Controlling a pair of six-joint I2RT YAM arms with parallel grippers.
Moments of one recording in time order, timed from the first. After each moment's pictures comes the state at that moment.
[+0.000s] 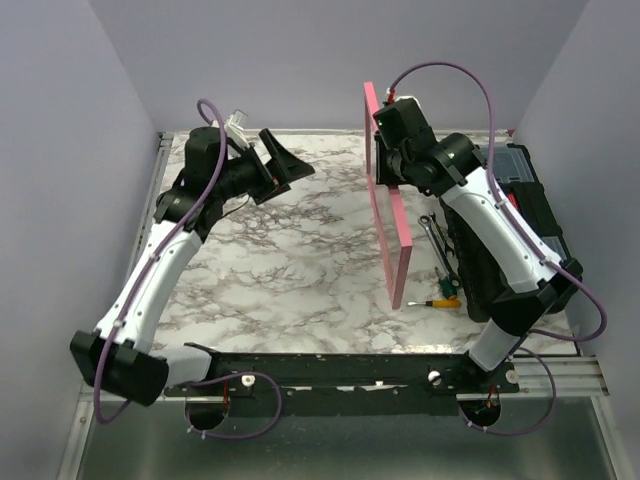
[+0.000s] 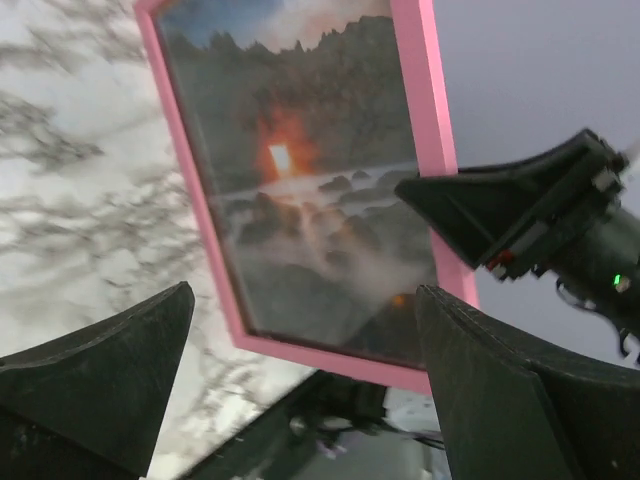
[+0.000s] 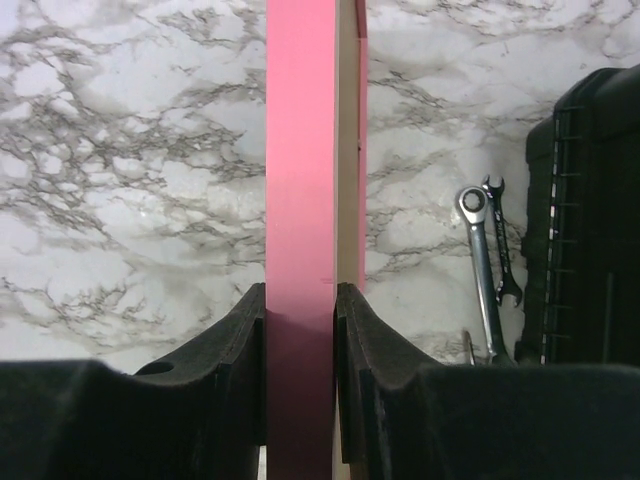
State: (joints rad) left arm -0.33 1.19 1.33 -0.45 0.42 -0.82; right arm 0.67 1.70 2.06 -1.14 0.40 0.39
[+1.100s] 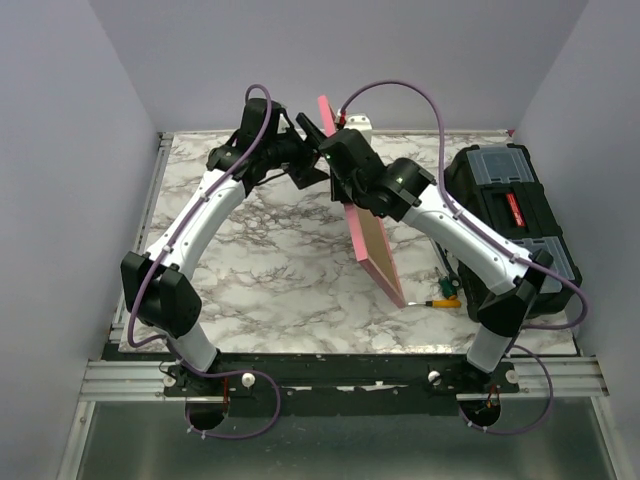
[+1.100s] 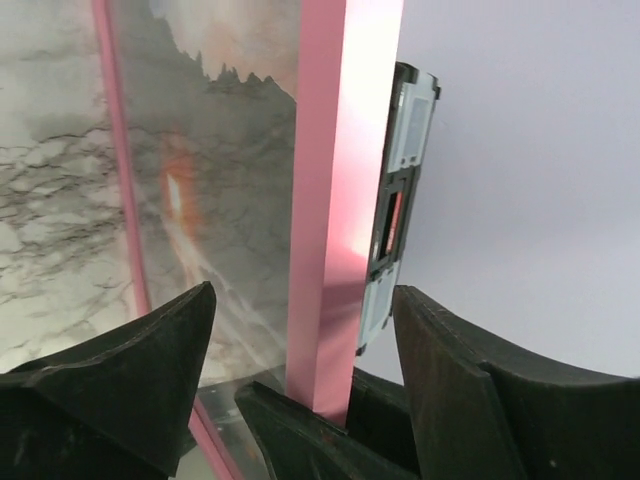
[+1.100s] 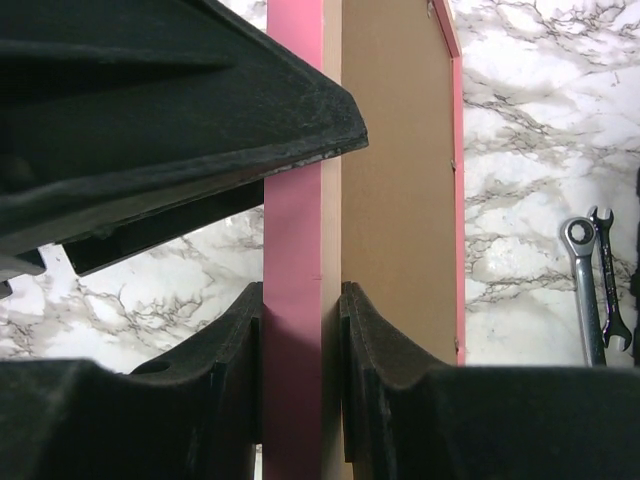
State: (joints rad) left arm -0.41 1.66 1.67 -0.51 0.47 -1.19; right arm 0.89 1.76 1.97 -0.94 0.52 0.50
